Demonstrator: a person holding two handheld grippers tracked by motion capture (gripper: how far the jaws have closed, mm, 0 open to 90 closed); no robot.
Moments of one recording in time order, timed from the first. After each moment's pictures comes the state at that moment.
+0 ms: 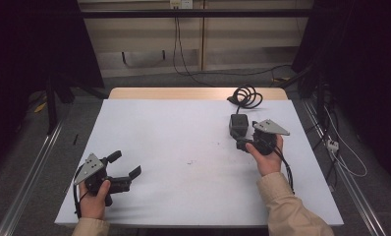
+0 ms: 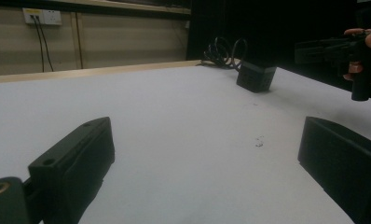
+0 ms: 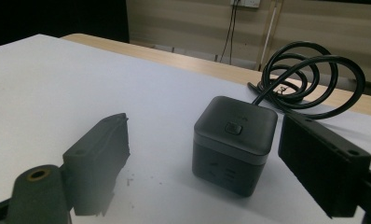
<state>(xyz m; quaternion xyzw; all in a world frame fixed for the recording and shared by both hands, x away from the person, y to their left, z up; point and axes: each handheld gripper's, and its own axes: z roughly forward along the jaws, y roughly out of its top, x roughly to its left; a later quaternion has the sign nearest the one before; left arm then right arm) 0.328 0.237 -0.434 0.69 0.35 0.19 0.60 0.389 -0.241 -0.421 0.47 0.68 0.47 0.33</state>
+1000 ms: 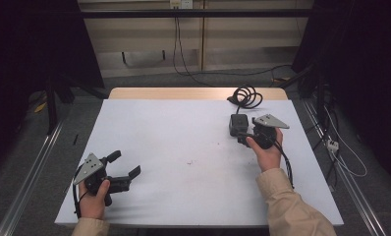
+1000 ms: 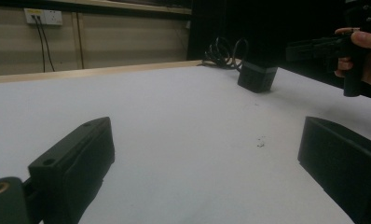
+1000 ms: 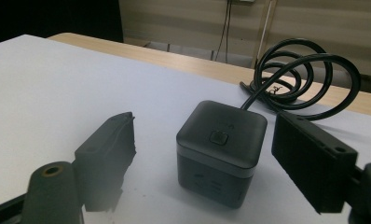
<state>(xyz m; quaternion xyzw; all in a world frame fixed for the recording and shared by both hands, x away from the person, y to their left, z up) 0.329 0.238 -0.434 0.69 0.35 0.20 0.60 0.408 -0.246 -0.421 0.48 0.67 0.46 0.32</state>
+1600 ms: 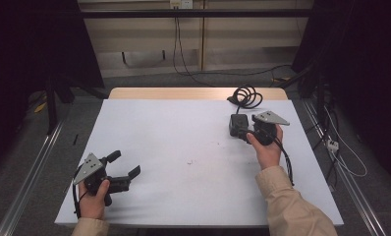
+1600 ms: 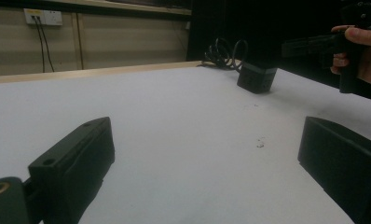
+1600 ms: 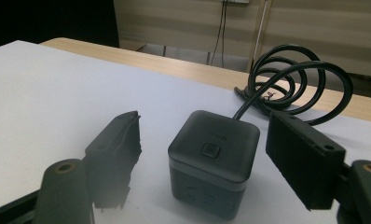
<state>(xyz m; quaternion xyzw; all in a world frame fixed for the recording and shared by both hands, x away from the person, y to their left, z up) 0.329 0.238 -0.434 0.69 0.35 0.20 0.60 0.415 -0.248 -0.416 0.49 0.67 0.46 0.32</state>
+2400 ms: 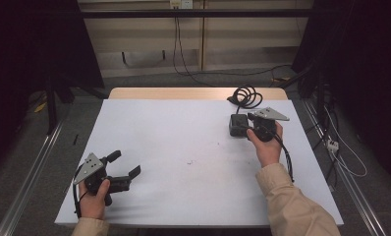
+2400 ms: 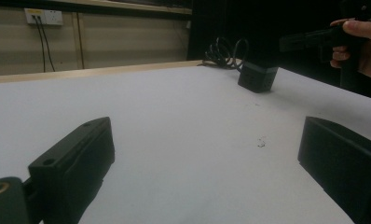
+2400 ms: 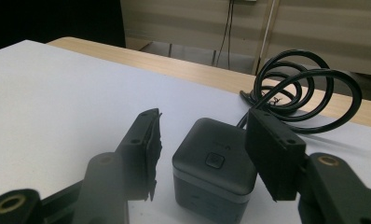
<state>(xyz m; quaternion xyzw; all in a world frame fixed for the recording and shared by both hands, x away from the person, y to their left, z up) 0.330 0.238 -0.434 0.69 0.35 0.20 0.60 0.421 -0.247 -0.408 0.48 0.68 0.46 0.31</state>
